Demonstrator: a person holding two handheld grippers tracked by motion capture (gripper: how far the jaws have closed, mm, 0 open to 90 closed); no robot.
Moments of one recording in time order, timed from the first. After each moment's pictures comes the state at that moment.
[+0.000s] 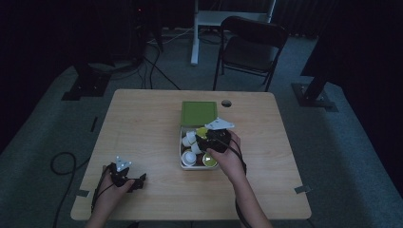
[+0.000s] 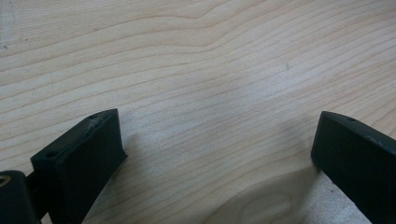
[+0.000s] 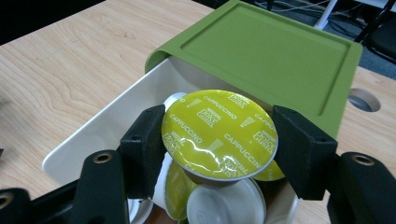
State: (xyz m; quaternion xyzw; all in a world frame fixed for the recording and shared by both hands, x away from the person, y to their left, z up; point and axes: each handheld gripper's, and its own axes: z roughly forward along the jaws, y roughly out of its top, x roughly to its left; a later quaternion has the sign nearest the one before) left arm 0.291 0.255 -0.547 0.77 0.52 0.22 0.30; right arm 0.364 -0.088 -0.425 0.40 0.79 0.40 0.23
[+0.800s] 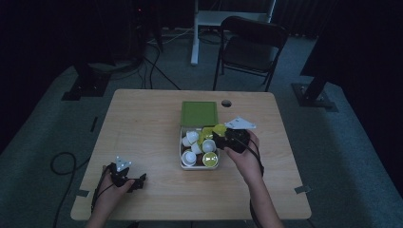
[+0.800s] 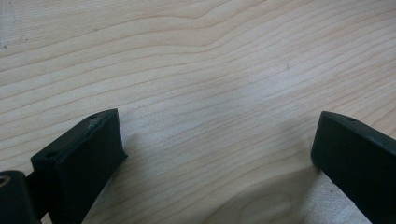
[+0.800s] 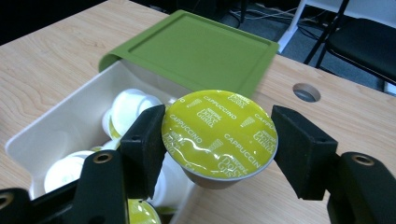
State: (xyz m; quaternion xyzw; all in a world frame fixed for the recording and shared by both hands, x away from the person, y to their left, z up) left arm 0.291 0.255 -0.547 0.77 0.52 0.22 0.30; right arm 0.354 -0.138 -0.410 0.42 0.77 0.41 0.26
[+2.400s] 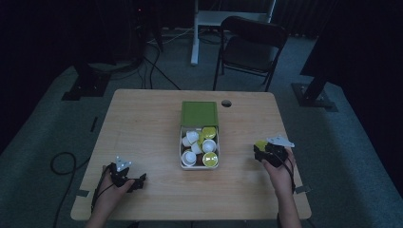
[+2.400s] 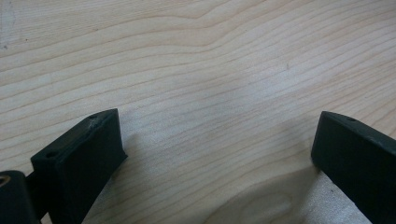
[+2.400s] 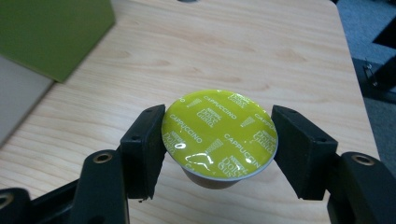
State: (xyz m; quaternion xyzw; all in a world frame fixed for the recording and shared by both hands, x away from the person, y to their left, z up) left arm 0.291 0.255 -0.546 0.77 0.52 0.22 0.30; right arm 0.346 -0.267 -0.489 0.54 0.71 0.33 0.30
